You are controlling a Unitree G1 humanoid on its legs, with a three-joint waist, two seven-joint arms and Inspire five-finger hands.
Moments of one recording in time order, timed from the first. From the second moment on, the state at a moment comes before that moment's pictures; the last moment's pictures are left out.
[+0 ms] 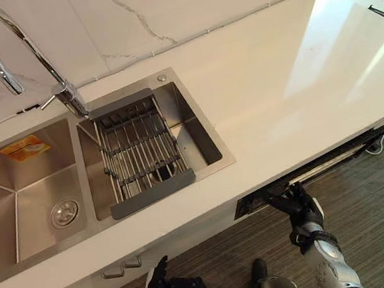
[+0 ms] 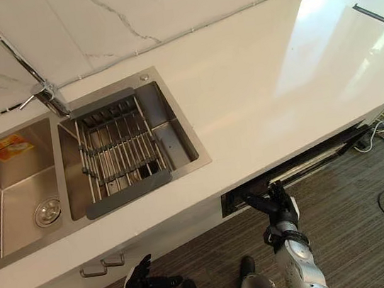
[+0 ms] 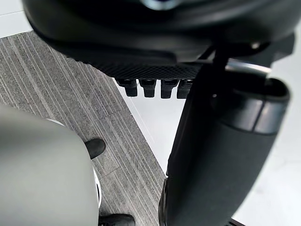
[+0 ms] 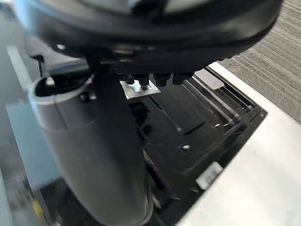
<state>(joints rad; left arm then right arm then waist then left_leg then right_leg) 0.06 0.08 -0.07 1.02 0.08 -0.17 0.11 0.07 -0.23 0.06 0.43 0.52 -0.09 -0.13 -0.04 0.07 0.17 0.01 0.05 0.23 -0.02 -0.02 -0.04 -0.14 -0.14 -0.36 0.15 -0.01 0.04</state>
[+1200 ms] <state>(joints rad) 0.05 0.11 -0.11 1.02 0.10 -0.18 0.11 0.20 -0.25 0.19 0.43 0.04 -0.16 0.09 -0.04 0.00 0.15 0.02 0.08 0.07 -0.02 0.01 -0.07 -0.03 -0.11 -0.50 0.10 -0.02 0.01</state>
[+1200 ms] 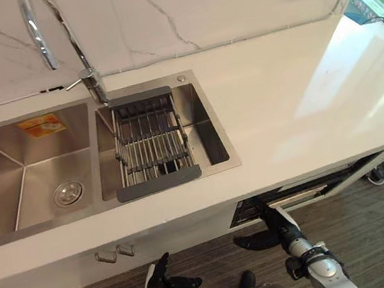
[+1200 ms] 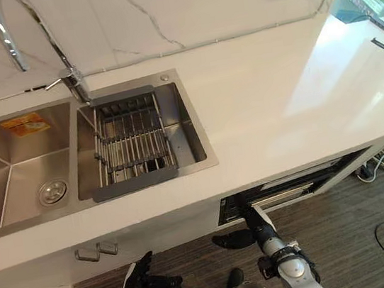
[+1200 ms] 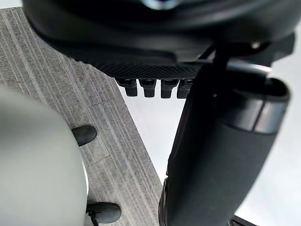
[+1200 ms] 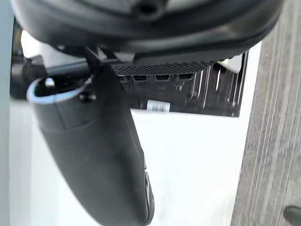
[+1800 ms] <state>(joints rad) 0.06 0.11 -0.08 1.03 0.09 -0.18 0.11 0.19 -0.15 0.00 0.83 -0.15 -0.12 -0.05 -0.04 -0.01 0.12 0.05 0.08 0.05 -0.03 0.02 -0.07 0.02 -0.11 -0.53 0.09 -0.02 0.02</state>
